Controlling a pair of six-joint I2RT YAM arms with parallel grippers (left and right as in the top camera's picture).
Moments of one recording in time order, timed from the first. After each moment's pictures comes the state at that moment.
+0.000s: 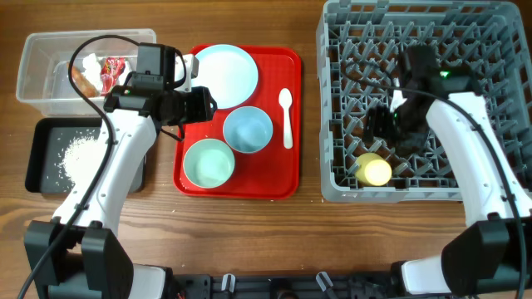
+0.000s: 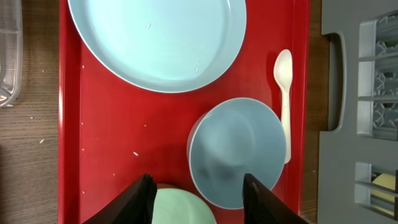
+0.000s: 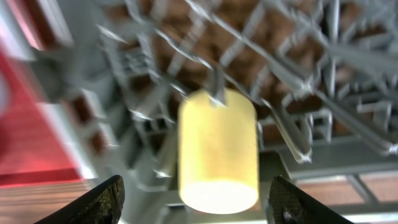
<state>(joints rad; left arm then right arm) -0.14 1.59 1.25 -0.76 0.27 -0.24 0.08 1.62 1.43 -1.31 -0.10 0.29</state>
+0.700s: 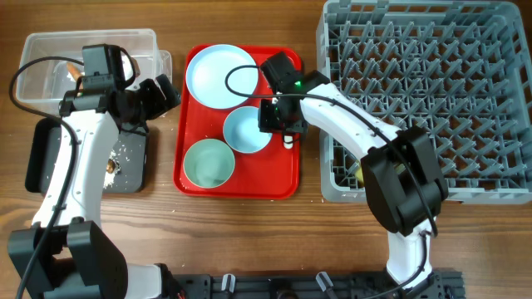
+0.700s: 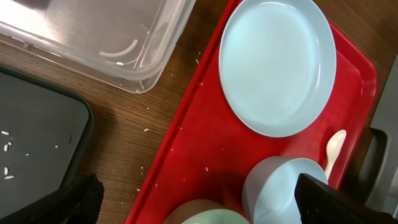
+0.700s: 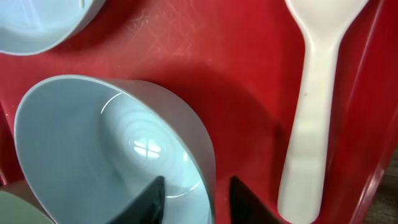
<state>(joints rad) 0.10 1.59 1.25 -0.77 0.22 -0.41 0.56 2.09 1.56 -0.78 -0.22 0.62</state>
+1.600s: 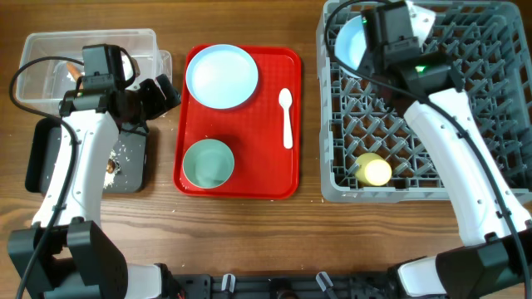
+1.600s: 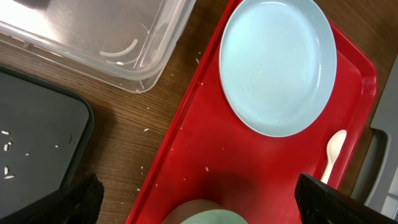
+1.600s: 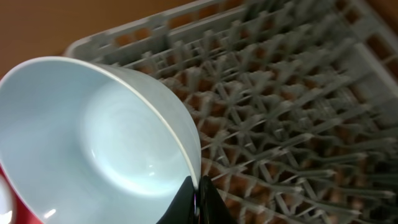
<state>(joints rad) 0.10 1.59 1.25 -0.78 0.22 -0.41 0.28 1.62 1.61 -0.94 0.53 0.56</state>
